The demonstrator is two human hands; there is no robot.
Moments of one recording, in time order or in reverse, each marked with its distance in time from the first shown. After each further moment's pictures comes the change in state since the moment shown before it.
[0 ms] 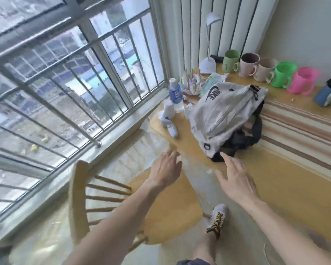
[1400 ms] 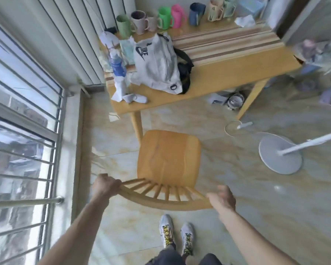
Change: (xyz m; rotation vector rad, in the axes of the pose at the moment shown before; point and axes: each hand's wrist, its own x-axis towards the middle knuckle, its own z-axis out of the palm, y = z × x) left_hand -0.030 -0.378 -0.103 -0.268 -0.392 -0.282; right_hand -0.219 -0.339 0.288 0.879 0.431 1.499
